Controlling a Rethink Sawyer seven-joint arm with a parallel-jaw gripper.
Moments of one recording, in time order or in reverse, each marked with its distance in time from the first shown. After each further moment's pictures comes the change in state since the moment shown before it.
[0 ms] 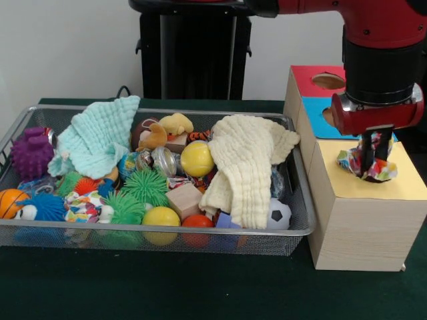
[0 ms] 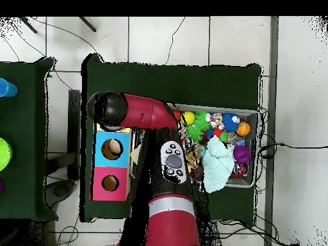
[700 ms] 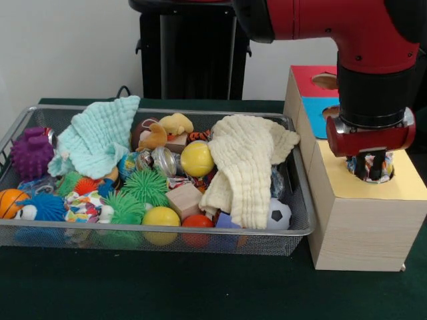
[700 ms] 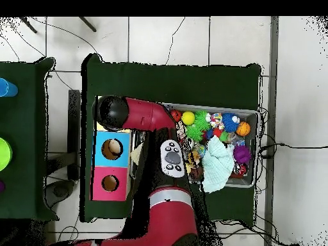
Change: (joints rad) arm 0.002 0.062 0.000 -0.001 0.008 -0.098 0.000
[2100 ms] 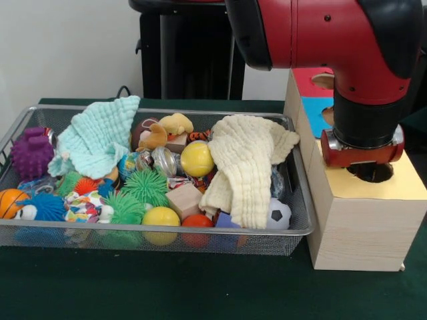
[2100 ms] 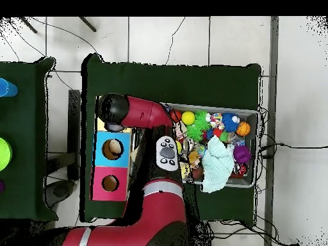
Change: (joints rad) arm 0.042 0.085 -0.061 -0.081 0.062 0.145 0.001
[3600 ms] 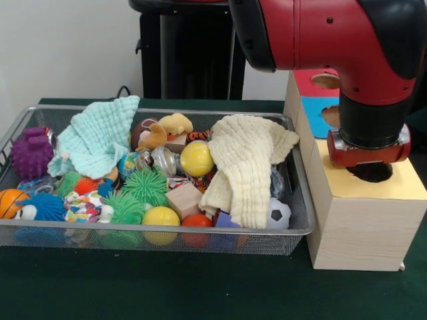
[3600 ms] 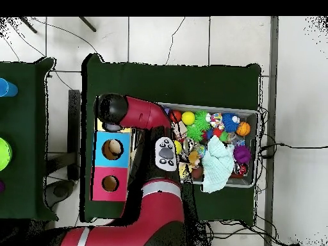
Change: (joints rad) arm 0.004 -0.003 0.001 0.015 0.037 -0.009 0.000
